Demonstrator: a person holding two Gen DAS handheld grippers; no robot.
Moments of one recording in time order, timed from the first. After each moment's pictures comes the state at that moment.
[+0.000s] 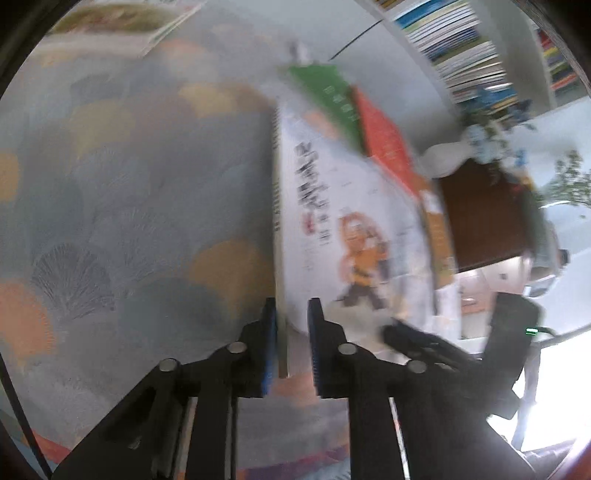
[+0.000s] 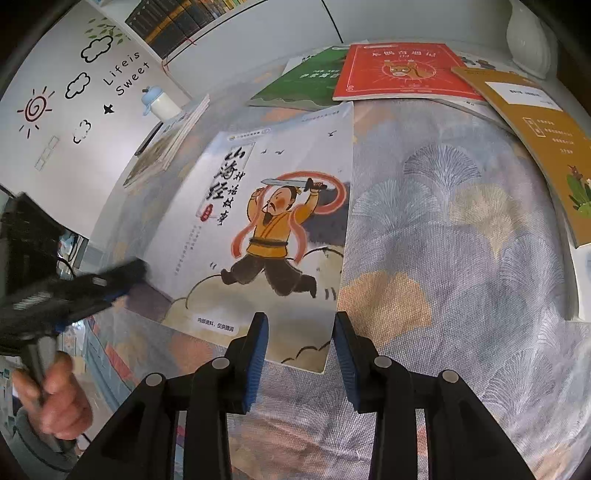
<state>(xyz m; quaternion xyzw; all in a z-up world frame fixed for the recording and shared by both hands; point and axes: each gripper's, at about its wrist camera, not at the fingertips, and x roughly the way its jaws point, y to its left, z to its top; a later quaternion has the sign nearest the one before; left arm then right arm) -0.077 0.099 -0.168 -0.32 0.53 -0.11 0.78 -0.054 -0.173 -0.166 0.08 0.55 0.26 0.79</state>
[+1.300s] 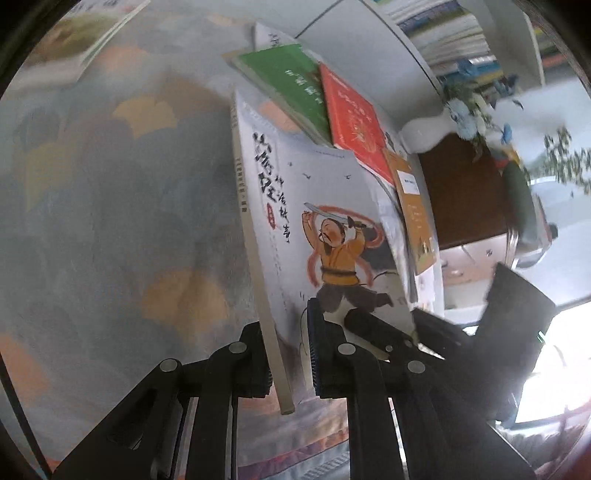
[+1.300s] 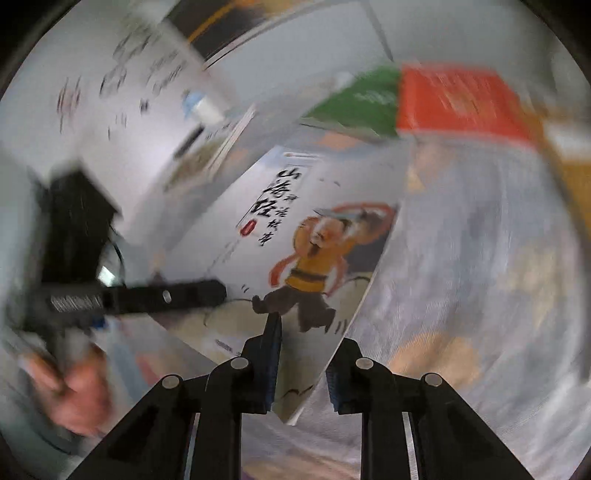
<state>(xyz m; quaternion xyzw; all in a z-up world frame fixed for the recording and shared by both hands) -0.045 0.086 -0.131 -0.28 0.55 -0.18 0.76 -0.029 -0.135 -0.132 0.04 0.51 0.33 0.79</state>
